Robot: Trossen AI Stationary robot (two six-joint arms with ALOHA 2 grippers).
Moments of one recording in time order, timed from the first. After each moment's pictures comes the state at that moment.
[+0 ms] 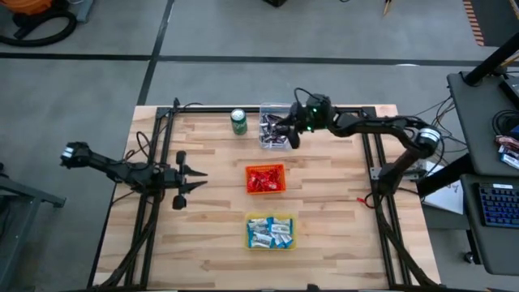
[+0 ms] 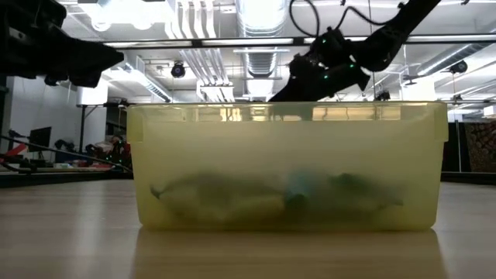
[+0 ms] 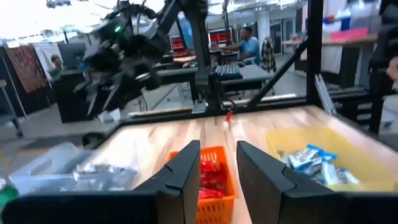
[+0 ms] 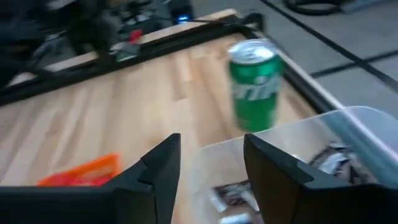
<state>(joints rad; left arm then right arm) -0.33 0.22 0.01 0.28 -0.37 0.15 -0.60 1.61 0.89 0.33 -0.48 0.03</state>
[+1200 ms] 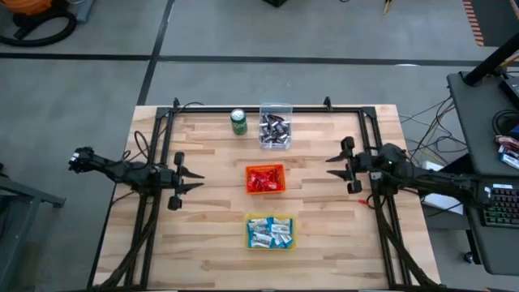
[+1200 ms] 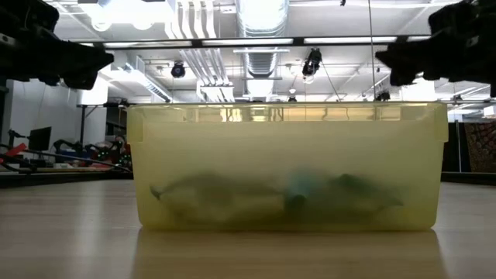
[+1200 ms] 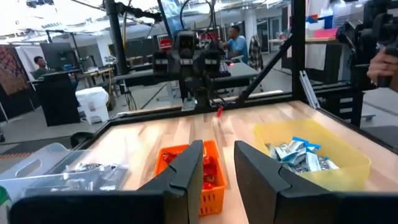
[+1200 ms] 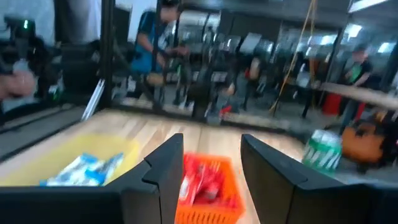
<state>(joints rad) -0.33 0.04 0.01 0.07 -0.32 0.14 -0.36 0.28 0.01 0.44 -0.48 -0.11</state>
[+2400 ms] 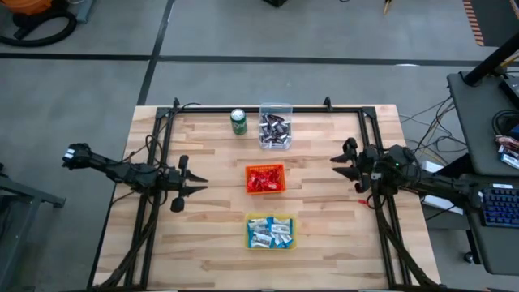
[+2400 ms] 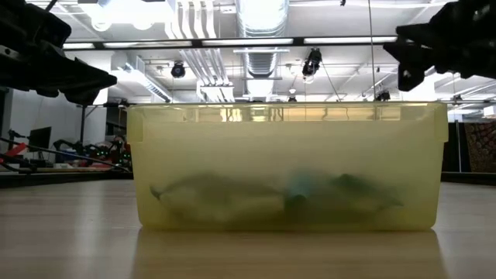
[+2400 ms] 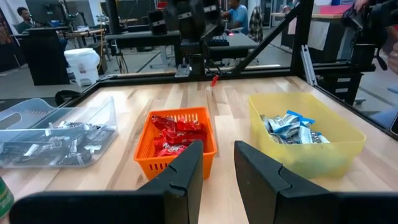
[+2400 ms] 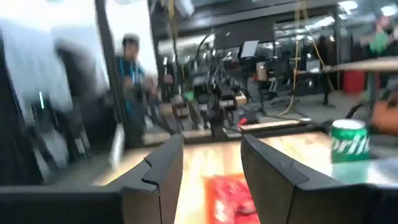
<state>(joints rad) -0.33 0.18 0.01 0.07 -0.33 0.01 -0.36 0.15 0.01 0.36 -0.44 0.23</state>
